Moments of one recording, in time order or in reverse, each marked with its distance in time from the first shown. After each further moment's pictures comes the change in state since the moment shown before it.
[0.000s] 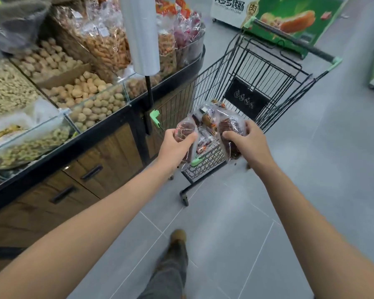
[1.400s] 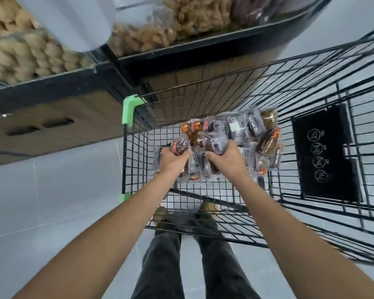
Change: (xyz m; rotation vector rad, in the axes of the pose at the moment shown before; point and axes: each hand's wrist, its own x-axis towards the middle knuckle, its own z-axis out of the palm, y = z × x) left_hand 0.413 -0.092 0.173 -0.186 0.595 -0.780; right_hand 0.491 0.201 0.114 -0.482 -0.786 0.184
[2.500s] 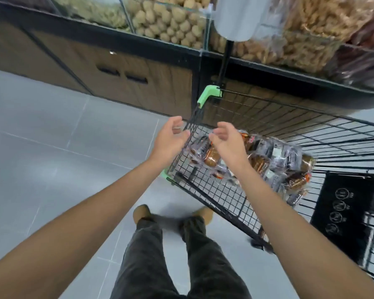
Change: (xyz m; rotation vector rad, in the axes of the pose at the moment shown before) left_hand -0.098 -0.045 -0.133 -0.253 0.325 0.363; right_hand -0.095 -0.099 0.059 -0.120 -0.267 -0.500
